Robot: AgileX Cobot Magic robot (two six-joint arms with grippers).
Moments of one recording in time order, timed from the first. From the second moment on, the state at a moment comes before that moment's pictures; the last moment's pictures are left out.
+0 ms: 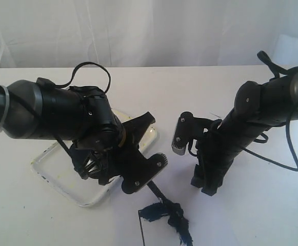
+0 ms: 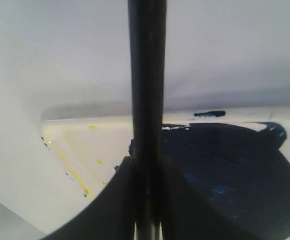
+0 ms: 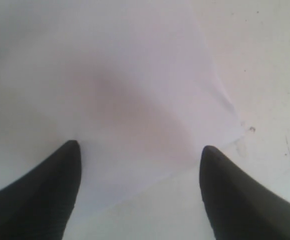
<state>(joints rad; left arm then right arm) -0.87 1.84 -1.14 0.56 0.50 1.23 0.36 1.87 -0.99 0.38 0.51 -1.23</state>
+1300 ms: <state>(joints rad) -0.89 1.77 -1.14 0.45 0.68 1.23 0.36 1.87 -0.99 0.38 0.48 -1.23</state>
